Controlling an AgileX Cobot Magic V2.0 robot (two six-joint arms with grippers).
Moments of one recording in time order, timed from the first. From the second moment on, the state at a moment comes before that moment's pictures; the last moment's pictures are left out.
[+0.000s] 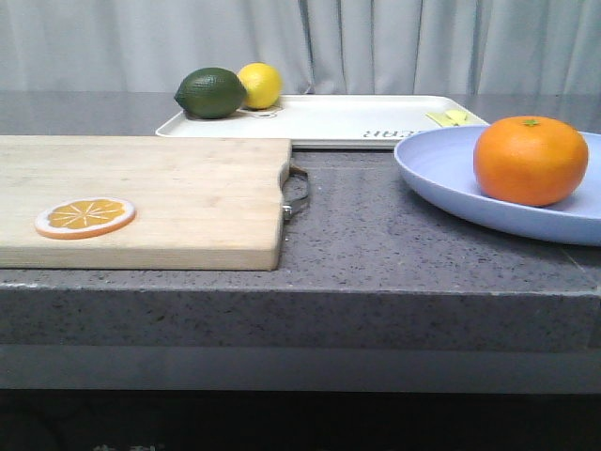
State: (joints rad) left arm -0.95 0.60 -0.82 0.09 0.85 -0.12; right arm -0.36 1.55 -1.08 0.61 1.07 -0.24
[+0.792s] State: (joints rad) left arm -0.95 0.60 -0.82 0.09 0.85 -0.12; right arm -0.36 1.58 -1.08 0.63 1.10 -0.24
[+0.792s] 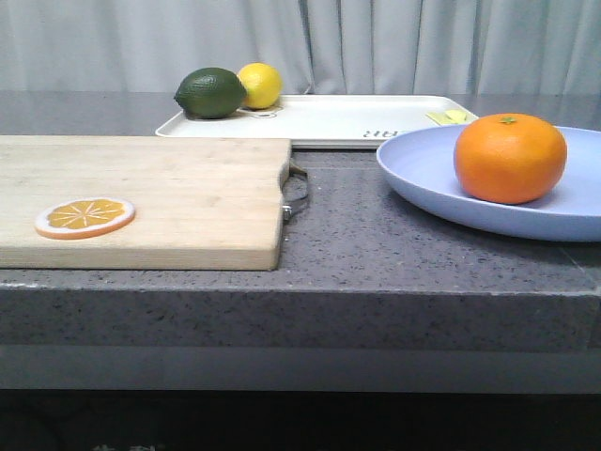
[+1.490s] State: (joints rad) left arm -0.95 0.60 -0.82 0.09 0.85 -0.12; right arm -0.25 1.55 -1.15 0.73 1.08 -0.17
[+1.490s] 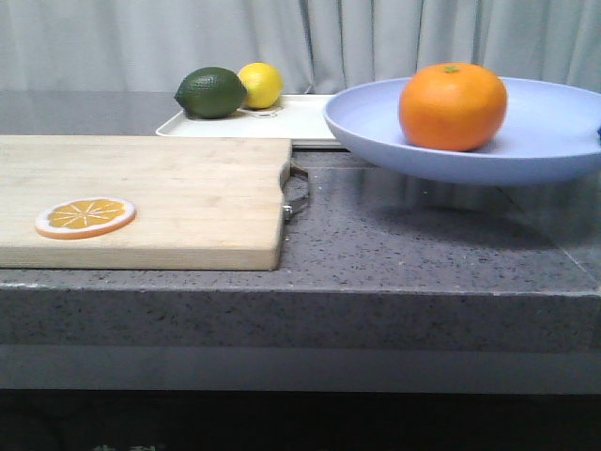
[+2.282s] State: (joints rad) left arm -0.95 0.60 -0.82 0.08 0.85 -0.12; right arm 0.02 2.14 -2.00 0.66 1.03 0.34
